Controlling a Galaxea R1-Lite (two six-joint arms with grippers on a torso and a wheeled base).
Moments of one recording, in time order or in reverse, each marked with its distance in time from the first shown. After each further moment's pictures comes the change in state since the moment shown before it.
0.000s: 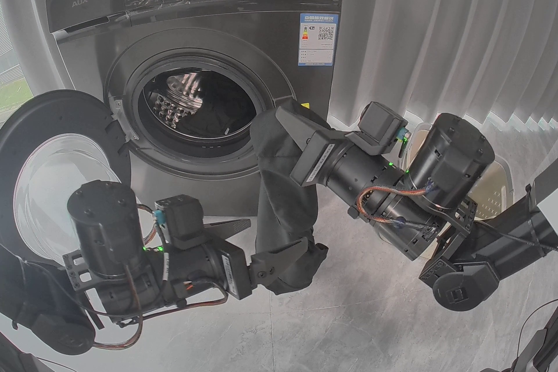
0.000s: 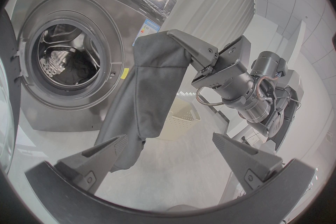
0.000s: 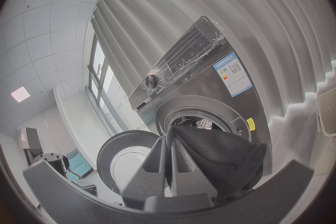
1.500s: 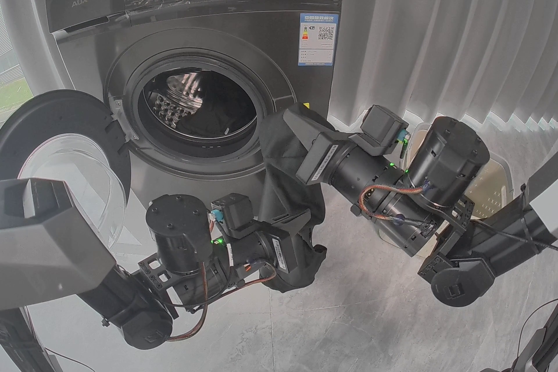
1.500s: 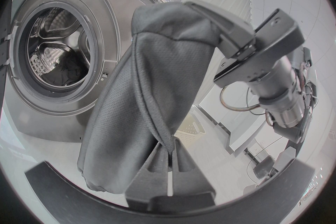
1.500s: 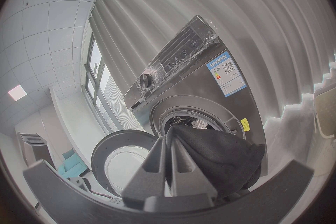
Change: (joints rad) left arm 0.014 0.391 -0.106 -0.429 0.007 -0.019; right arm -0.031 0.018 0.008 -0.015 -0.001 -0.003
